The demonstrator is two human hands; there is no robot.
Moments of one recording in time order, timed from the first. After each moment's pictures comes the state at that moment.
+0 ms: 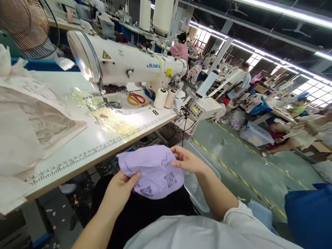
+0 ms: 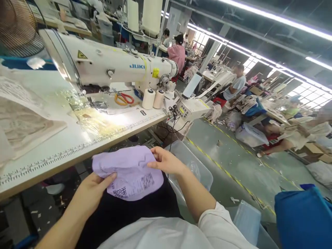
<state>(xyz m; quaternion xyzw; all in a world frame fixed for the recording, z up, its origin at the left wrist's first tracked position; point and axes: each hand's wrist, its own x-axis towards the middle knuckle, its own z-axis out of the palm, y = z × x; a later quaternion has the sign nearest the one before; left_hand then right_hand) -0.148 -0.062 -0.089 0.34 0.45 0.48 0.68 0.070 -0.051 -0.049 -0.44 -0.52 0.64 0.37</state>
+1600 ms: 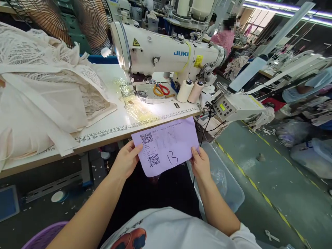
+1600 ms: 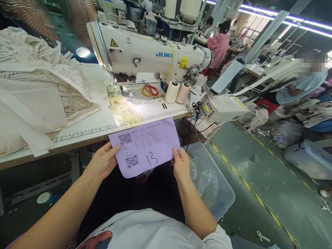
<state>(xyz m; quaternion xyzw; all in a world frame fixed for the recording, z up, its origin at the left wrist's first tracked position) -0.145 -0.049 -0.088 0.28 0.47 0.56 0.62 0.089 -0.049 -0.131 -0.53 -0.39 0.47 0.58</state>
